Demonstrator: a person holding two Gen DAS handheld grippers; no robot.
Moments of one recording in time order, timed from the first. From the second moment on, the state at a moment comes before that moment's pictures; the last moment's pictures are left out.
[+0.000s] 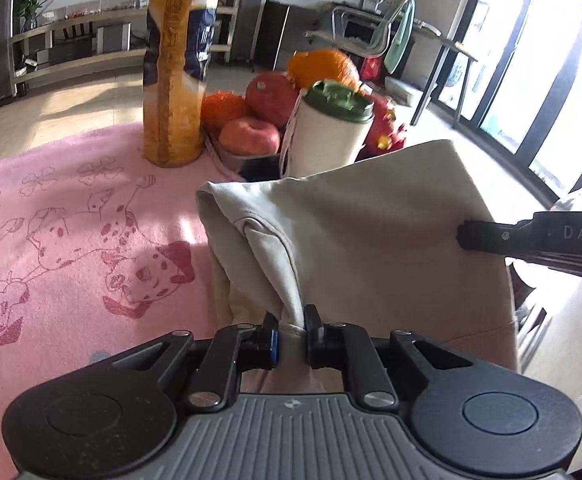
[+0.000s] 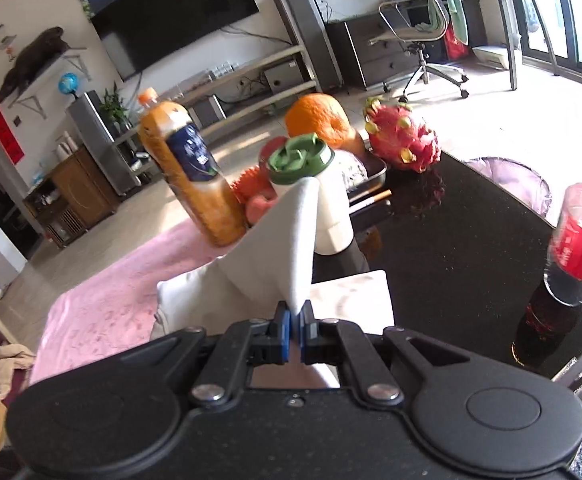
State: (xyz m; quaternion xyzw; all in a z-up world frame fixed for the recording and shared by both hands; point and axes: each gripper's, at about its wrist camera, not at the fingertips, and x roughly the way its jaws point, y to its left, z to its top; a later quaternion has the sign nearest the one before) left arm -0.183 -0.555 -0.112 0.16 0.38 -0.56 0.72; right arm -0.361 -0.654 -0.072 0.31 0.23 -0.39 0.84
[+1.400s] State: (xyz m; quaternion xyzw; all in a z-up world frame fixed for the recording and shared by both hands) left arm -0.195 -0.513 -0.143 0.22 0.38 -0.55 0.71; right arm -0.416 -0.633 -0.147 0.47 0.23 -0.40 0.75
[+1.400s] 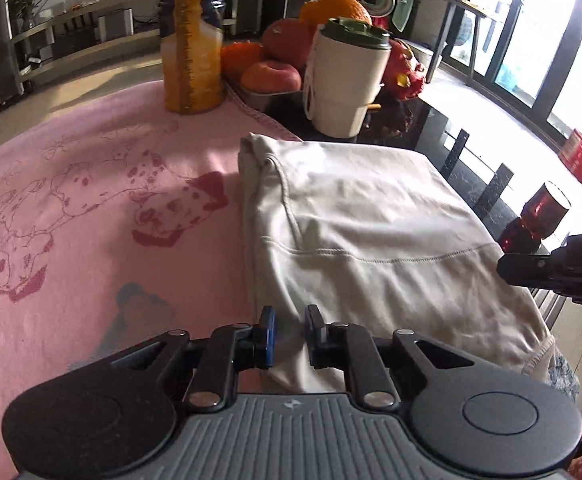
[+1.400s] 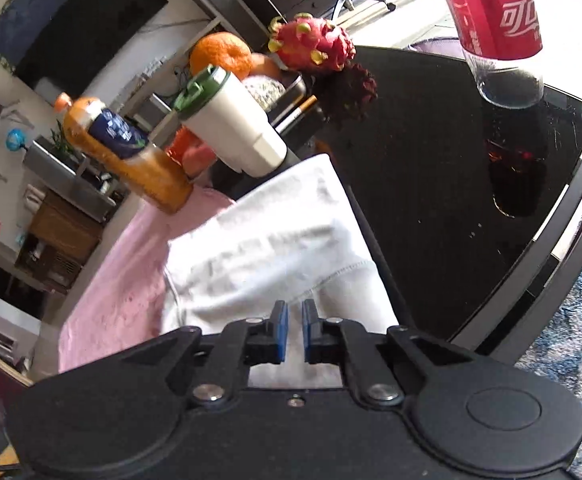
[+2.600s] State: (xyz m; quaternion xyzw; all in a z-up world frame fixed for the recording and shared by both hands) left arm -0.225 -0.359 -0.017 0.19 0.36 -0.56 0.72; right arm -0.394 -0.431 0.015 0.26 0.32 -0.48 0.77
